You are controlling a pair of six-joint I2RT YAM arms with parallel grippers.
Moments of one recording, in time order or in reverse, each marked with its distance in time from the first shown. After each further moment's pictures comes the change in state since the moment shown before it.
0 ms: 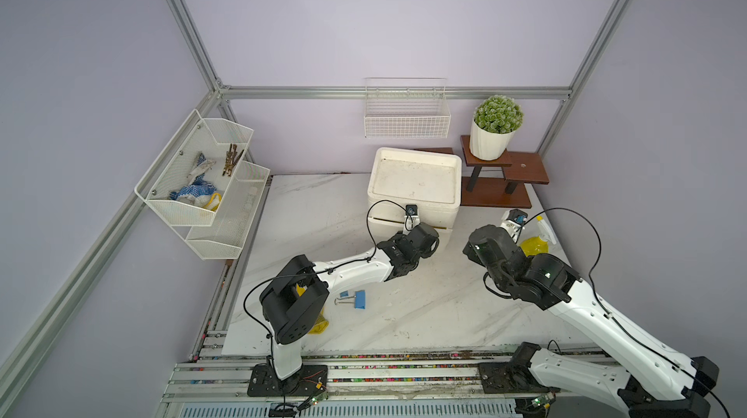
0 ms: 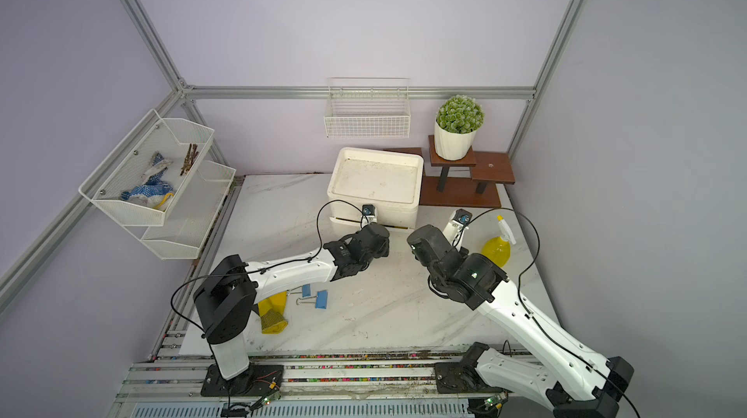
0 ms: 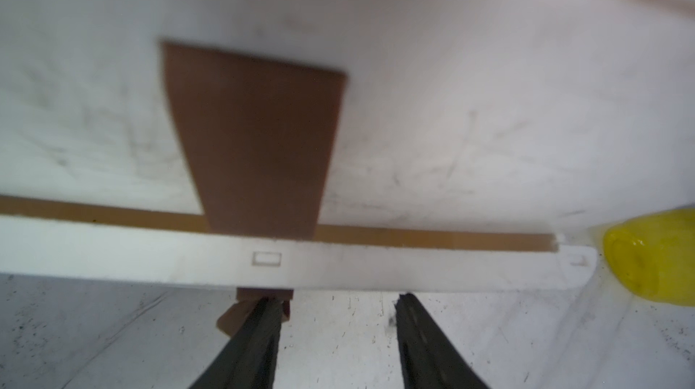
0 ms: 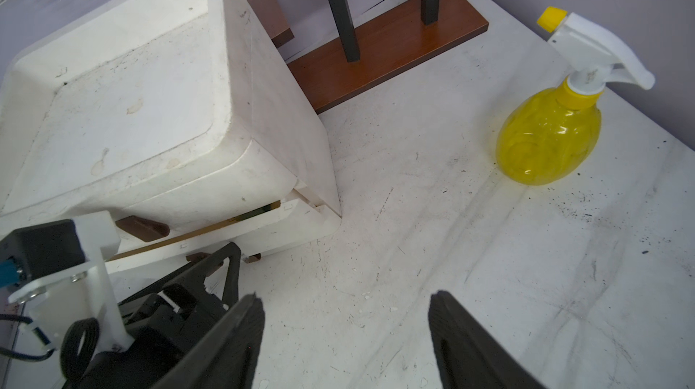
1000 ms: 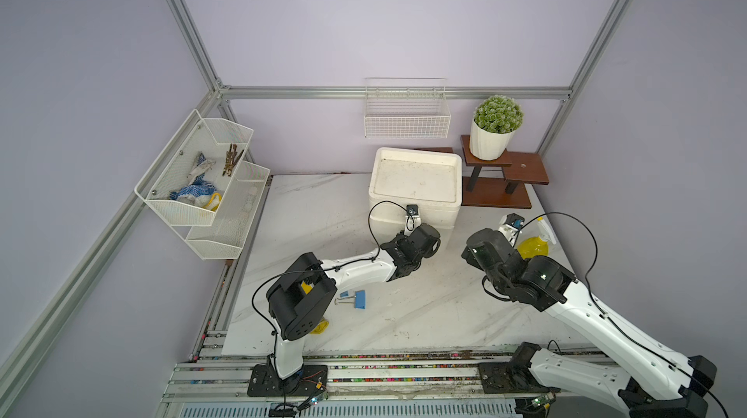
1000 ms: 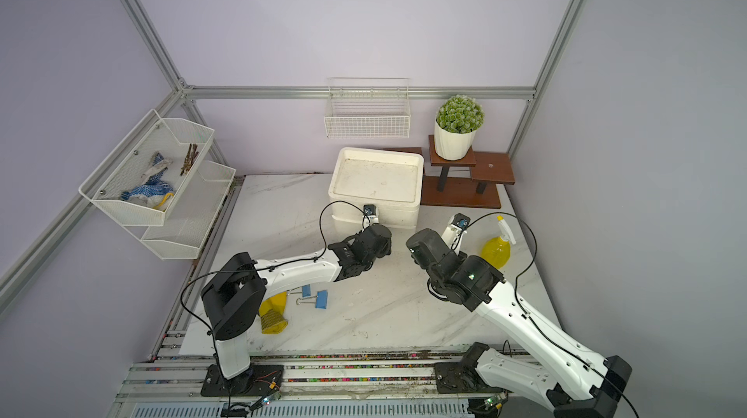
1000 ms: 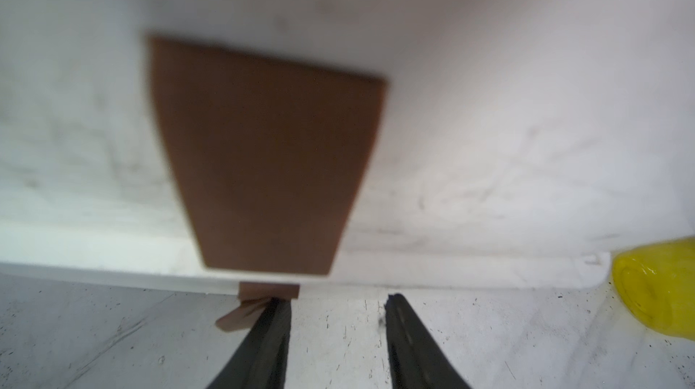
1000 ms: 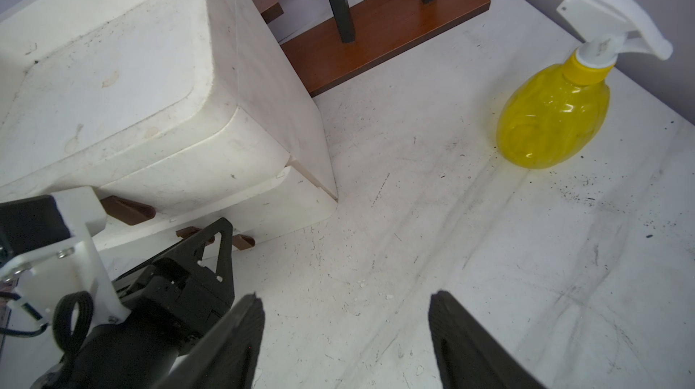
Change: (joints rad) left arm 0.004 0.042 -0.010 0.100 -0.039 0.001; right arm -0.001 -0.005 -0.040 0.003 -0.026 0.023
